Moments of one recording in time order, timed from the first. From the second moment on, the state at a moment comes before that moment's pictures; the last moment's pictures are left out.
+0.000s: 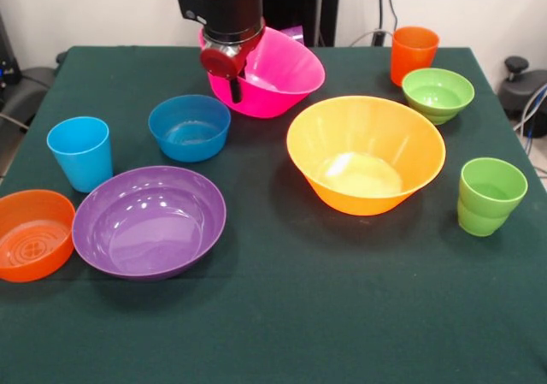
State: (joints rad) arm -0.70 -0.58 0.39 1.84 -0.57 0.61 0.66
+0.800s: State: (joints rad) arm -0.61 -0.70 0.36 1.85 -0.57 0.61 0.66
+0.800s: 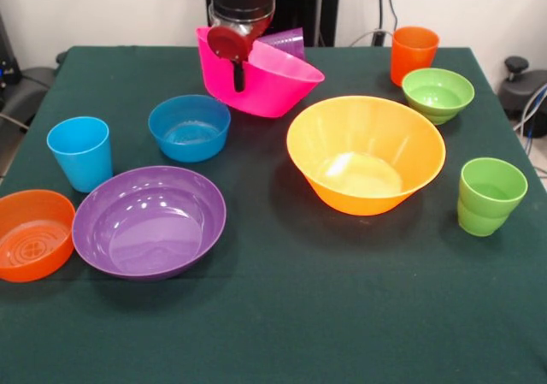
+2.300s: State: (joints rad) arm -0.59 -0.67 0.31 1.87 -0.49 0.60 0.67
